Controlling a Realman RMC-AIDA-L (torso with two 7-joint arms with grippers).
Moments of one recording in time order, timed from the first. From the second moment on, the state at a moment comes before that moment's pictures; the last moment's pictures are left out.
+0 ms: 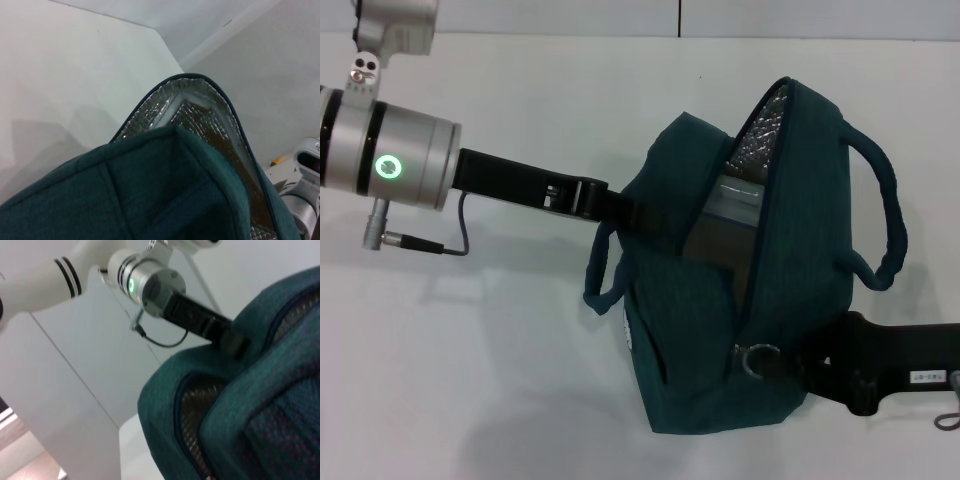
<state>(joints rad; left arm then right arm) -0.69 -2.05 0.91 0.79 2.02 1.72 -2.30 0.43 2.01 -1.23 -0.52 -1.62 -1.62 1.45</state>
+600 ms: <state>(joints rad) -0.69 -2.05 0.91 0.79 2.02 1.72 -2.29 0.40 2.01 -1.09 -0.54 -1.62 -1.86 1.36</state>
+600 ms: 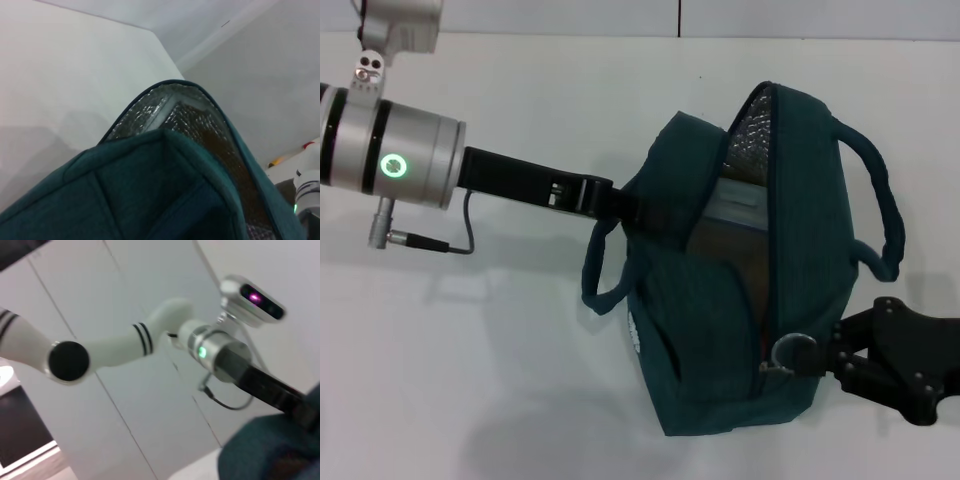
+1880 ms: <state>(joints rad) -0.62 -2.04 0.80 0.72 1.75 1.72 -1.95 0.50 2.02 -1.07 -0.48 -1.42 -1.84 1.27</state>
